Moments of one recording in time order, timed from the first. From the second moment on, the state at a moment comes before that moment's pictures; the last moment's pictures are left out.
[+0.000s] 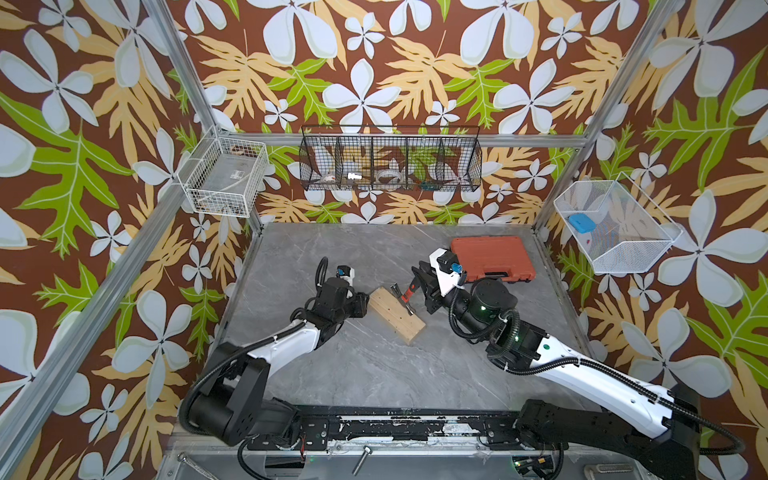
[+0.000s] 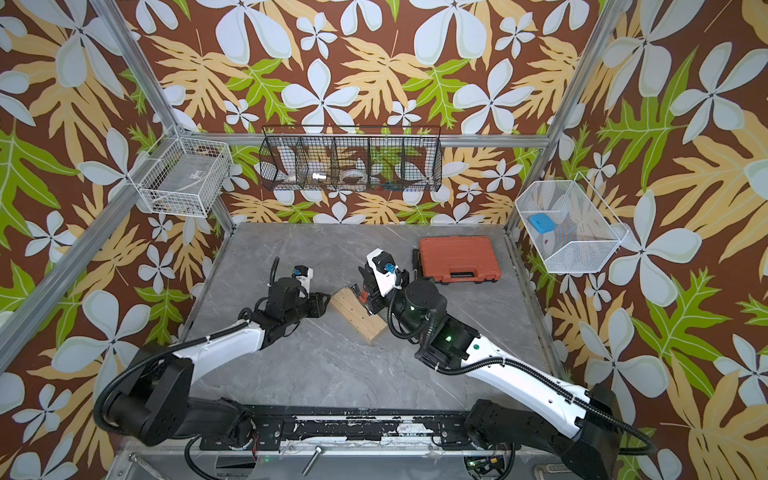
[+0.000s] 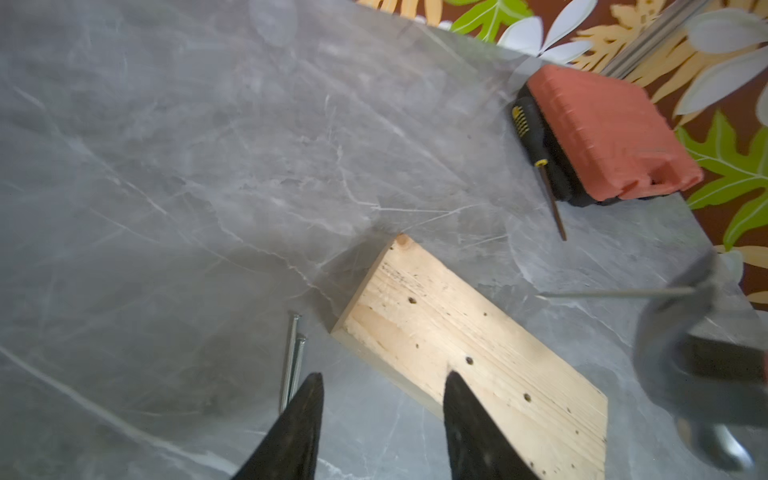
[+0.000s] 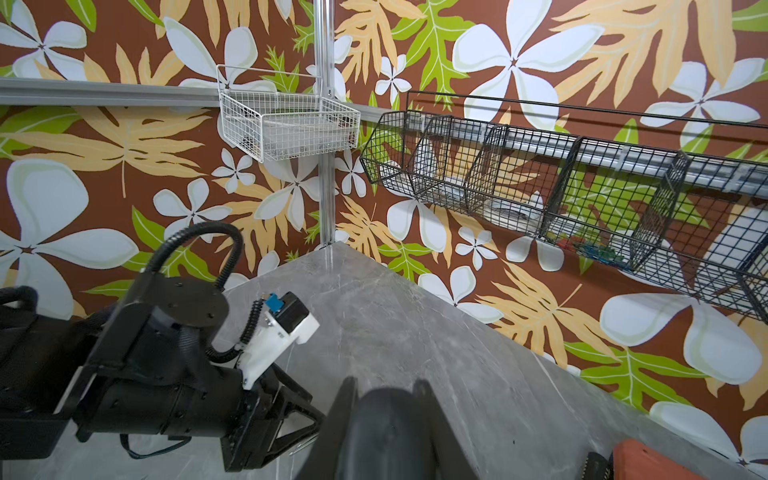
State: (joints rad) left arm -0.46 1.30 0.58 0.19 0.03 -0.40; right arm 0.88 1.09 0.94 0.15 0.21 -0.06
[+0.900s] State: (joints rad) left arm -0.78 1.16 0.30 0.68 -0.10 0.15; right arm 0.88 0.96 1.05 -0.13 0.08 0.04
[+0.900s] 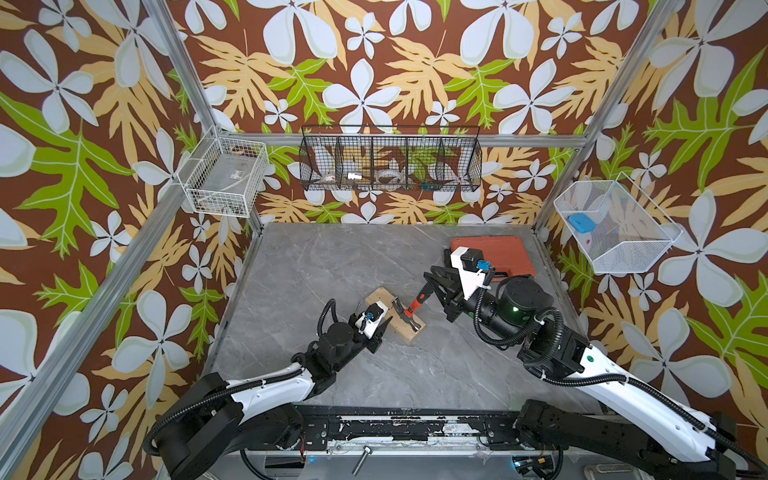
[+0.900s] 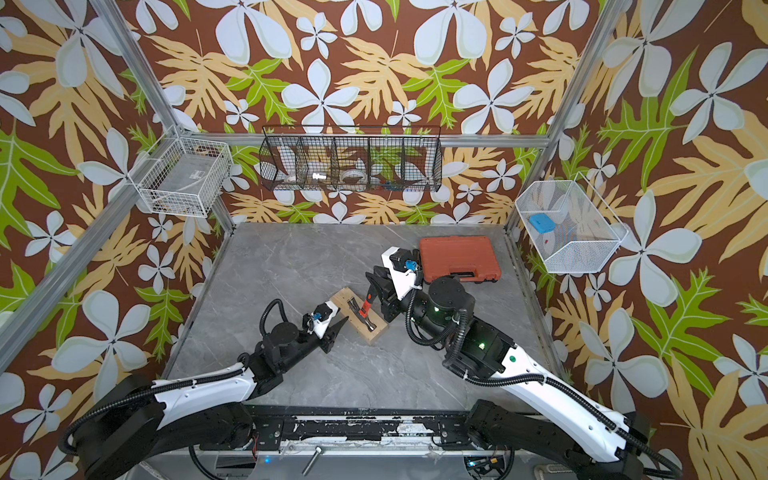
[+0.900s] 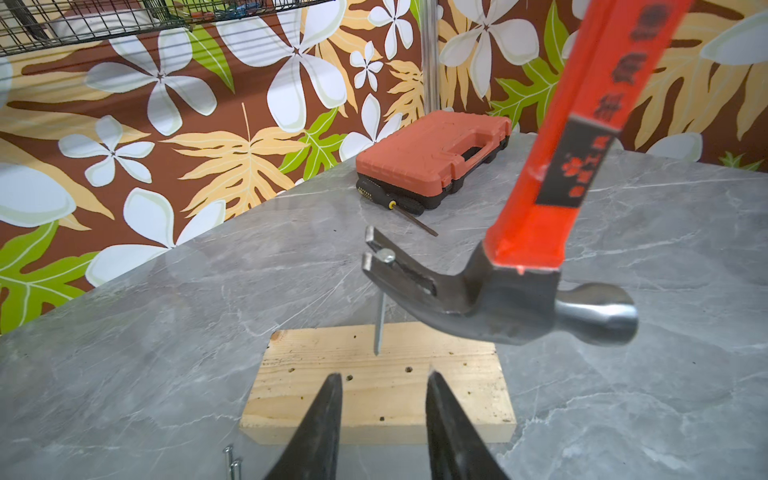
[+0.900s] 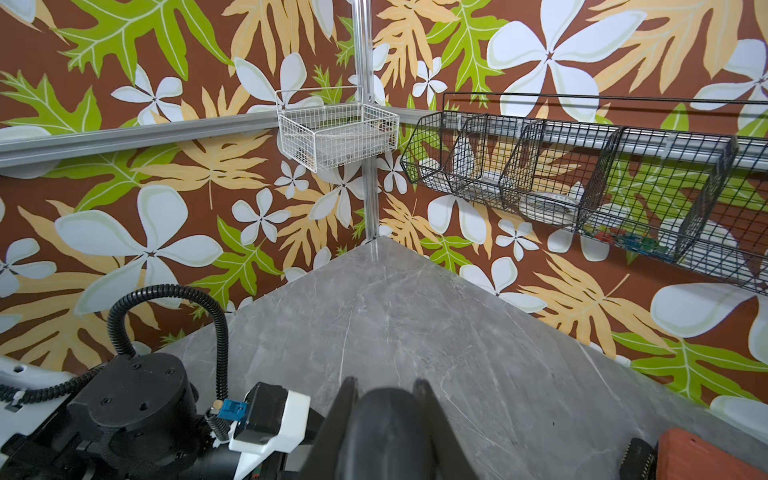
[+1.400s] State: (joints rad) left arm -0.78 1.24 0.35 0.68 -0.14 0.19; right arm 0.88 0.96 1.06 -0.13 0.02 0.06
